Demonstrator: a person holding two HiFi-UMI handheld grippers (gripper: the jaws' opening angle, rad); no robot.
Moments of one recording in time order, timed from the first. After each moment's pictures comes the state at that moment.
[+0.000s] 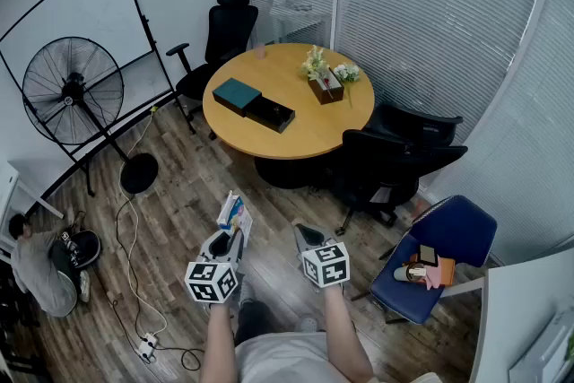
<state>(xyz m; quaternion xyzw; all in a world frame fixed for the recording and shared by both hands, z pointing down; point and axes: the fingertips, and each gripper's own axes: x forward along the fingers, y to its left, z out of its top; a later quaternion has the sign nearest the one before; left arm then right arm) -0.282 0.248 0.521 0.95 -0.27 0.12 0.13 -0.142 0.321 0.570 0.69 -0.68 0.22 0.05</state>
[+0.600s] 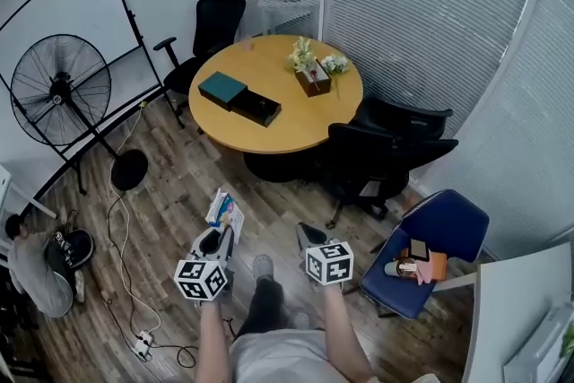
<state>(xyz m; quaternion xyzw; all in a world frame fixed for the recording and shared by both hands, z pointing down) -0.262 0.249 0.534 0.95 -0.26 0.10 0.15 -0.099 0.348 0.585 0.71 -0.65 0.26 0.01</state>
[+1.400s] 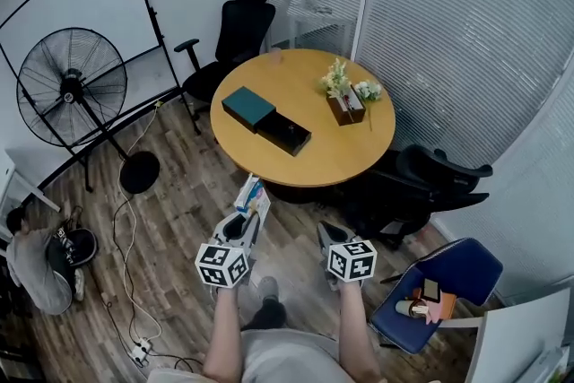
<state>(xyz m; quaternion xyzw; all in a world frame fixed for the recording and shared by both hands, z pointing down) -0.176 0.100 0.499 0.96 -0.23 0.07 0.13 -0.032 0.200 0.566 0.69 -0.67 0.26 0.01</state>
